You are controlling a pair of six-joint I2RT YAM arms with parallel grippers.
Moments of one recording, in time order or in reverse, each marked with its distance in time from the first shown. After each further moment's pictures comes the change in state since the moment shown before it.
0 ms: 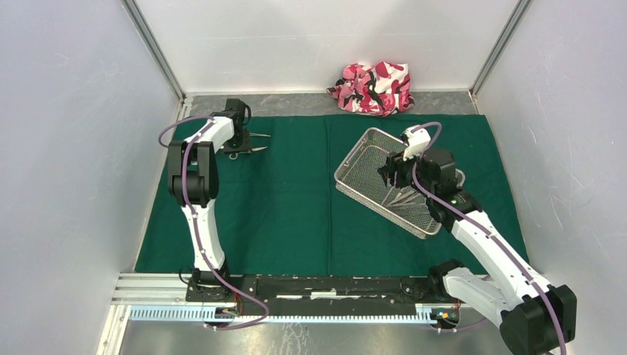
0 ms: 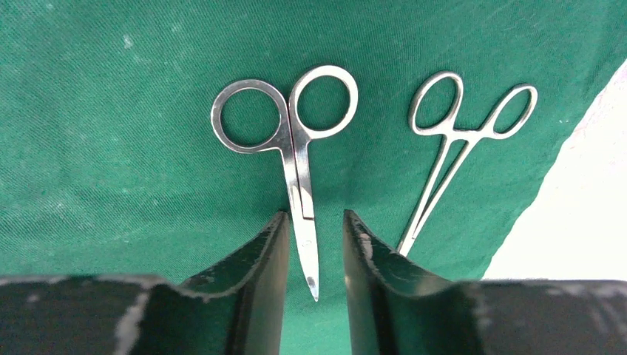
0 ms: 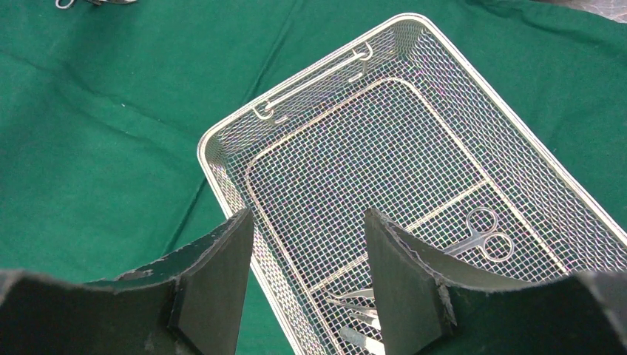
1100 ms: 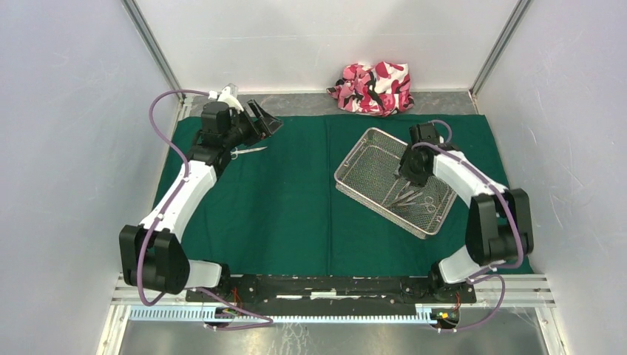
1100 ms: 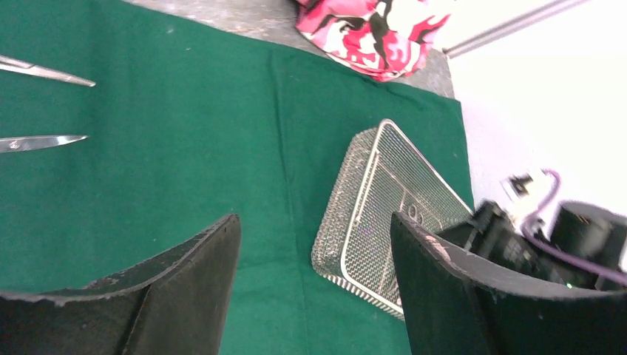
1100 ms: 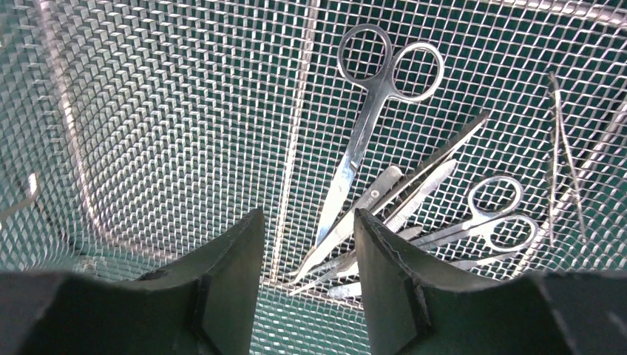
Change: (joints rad) left arm -0.110 -0.777 -0.511 0.599 0.552 1.058; right arm -0.190 0.560 0.308 -0.435 0.216 0.515
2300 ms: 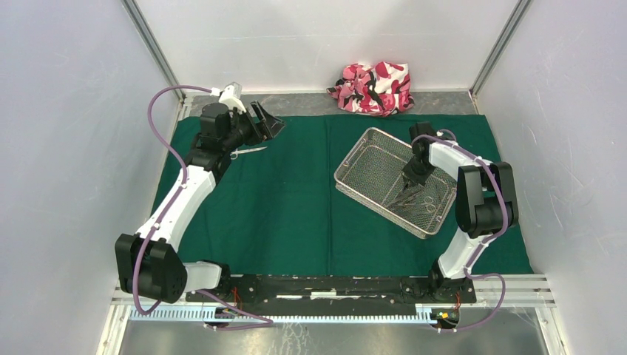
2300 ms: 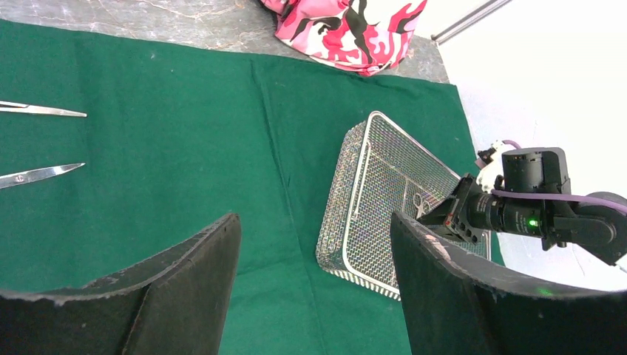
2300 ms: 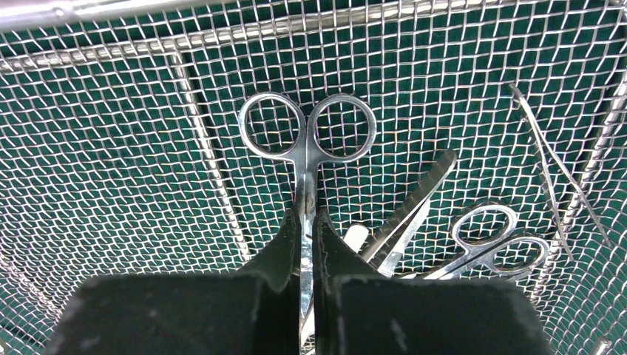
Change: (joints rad) left arm -0.043 -0.065 -0.016 0.029 0.018 0.109; right arm -0.059 0.281 0.110 -0.075 0.060 0.228
